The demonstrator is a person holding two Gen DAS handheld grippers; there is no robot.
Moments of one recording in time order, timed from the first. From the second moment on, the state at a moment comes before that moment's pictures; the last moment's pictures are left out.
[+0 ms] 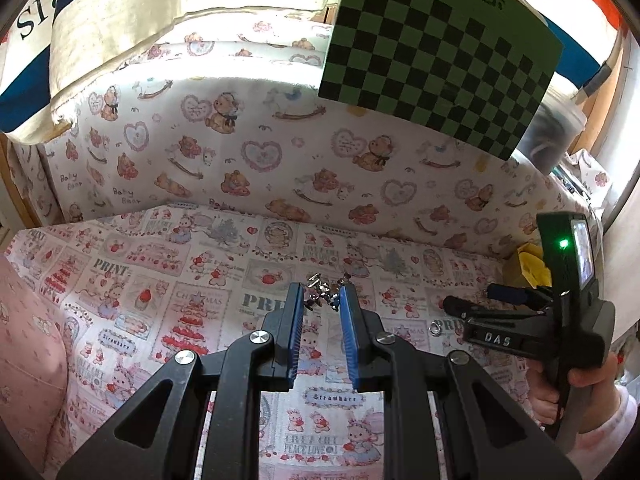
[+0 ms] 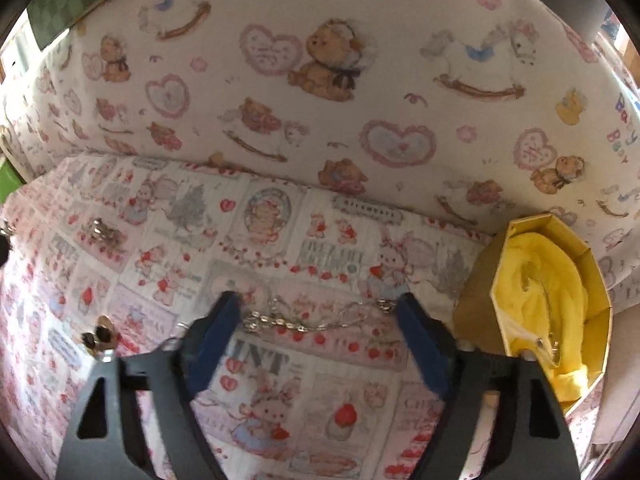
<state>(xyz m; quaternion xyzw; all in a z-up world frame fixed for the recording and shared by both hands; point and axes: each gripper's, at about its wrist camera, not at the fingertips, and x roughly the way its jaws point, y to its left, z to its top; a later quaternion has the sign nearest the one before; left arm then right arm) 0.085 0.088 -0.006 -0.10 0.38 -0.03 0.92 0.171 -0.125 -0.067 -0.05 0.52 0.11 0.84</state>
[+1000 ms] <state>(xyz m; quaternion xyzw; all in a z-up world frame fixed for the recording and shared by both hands) 0.063 0.070 0.019 -0.04 0.32 -0.03 0.95 0.090 -0.176 0.023 0.01 0.46 0.15 0.88</state>
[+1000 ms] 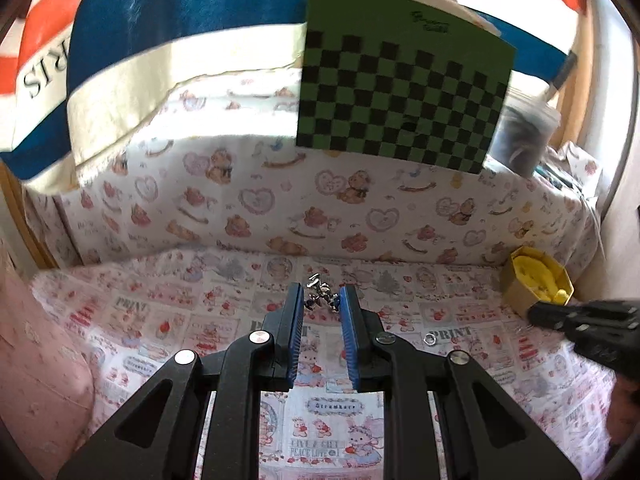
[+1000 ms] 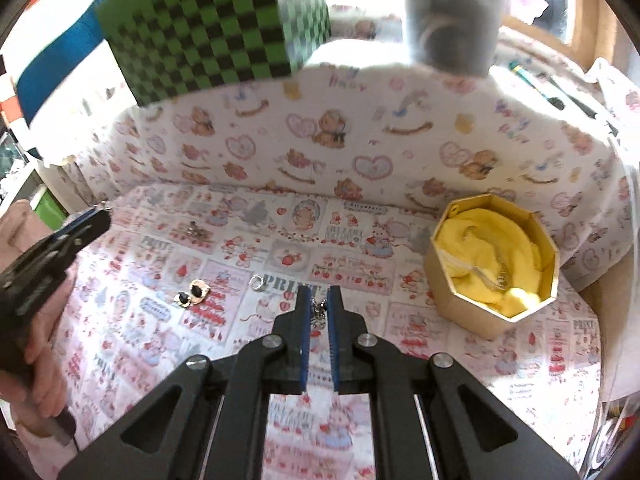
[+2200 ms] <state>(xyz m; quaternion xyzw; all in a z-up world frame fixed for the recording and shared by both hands) 0.170 -0.187 -0.006 -0.03 0.43 -0.21 0.87 0.138 -0.362 -0.019 0.23 0.39 0.10 0.89</state>
